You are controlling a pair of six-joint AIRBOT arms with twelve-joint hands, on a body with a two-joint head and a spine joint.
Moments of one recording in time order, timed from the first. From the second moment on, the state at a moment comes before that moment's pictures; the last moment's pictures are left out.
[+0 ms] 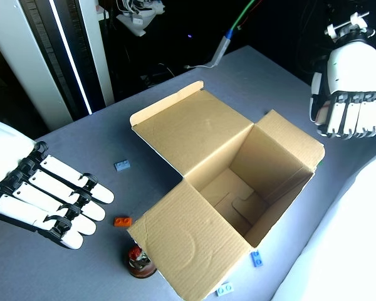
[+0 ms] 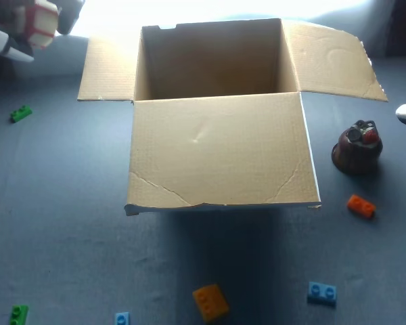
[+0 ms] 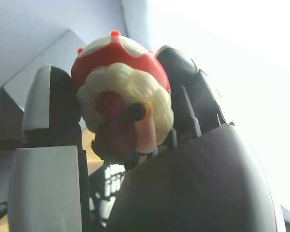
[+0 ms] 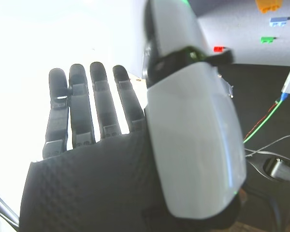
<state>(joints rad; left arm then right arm) -0.01 -1.06 1.74 1.75 -0.65 -0.40 -0.35 -0.44 0.70 -0.12 0.29 -1.07</state>
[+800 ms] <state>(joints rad) -0.14 -1.11 1.73 1.88 -0.79 -0.50 -0.35 -0.44 0.70 -0.12 0.29 -1.07</state>
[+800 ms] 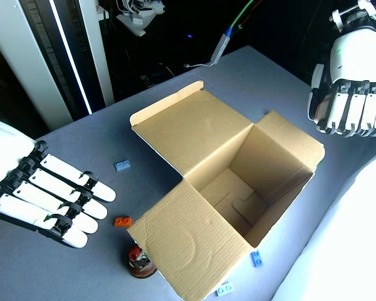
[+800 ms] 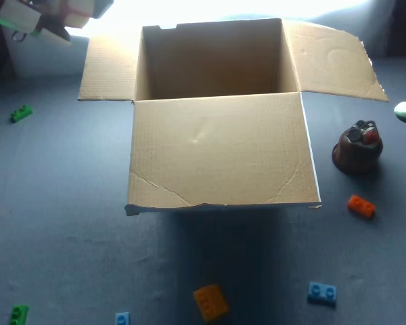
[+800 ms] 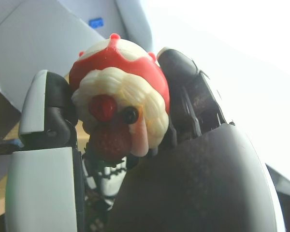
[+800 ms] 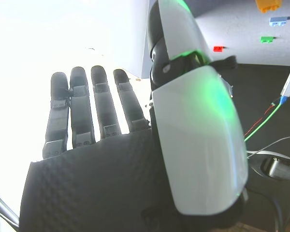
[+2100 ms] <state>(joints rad) -0.19 -1.37 1.74 2.21 -1.01 -0.67 -0.35 -0.44 0.70 -0.12 0.29 -1.07</state>
